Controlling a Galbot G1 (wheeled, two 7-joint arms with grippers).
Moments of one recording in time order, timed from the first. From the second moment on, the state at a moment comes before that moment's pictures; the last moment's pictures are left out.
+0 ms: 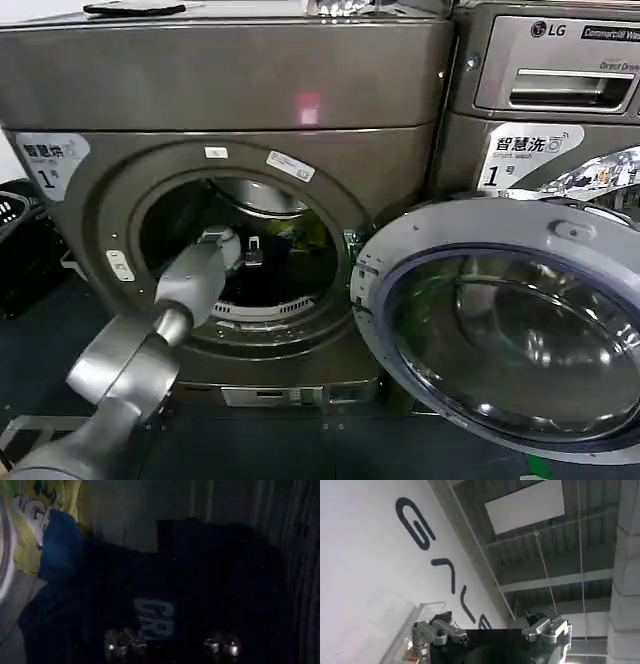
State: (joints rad) left arm -0.16 -1.45 0.17 -0.17 0.88 0.16 0.94; right arm -1.92 0.93 2.64 1.85 0.86 -0.05 -0.18
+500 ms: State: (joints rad) left arm -0.16 -1.45 0.17 -0.17 0.88 0.16 0.93; right arm -1.91 0.93 2.63 1.85 0.86 -0.05 -0.18
